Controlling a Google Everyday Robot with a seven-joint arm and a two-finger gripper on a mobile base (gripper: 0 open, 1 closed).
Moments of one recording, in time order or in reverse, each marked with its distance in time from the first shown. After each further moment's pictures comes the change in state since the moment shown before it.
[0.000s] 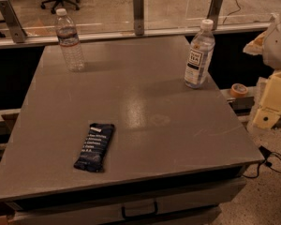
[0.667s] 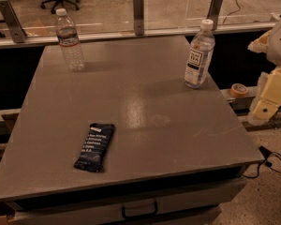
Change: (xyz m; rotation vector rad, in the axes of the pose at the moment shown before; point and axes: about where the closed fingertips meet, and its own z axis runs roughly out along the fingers) arm 0.015 -0.029 0.014 0.023 -0.046 0.041
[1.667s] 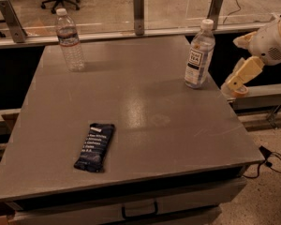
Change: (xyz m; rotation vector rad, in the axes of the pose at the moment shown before) arm -0.002 -0.122 0.087 0.033 -0.378 0.127
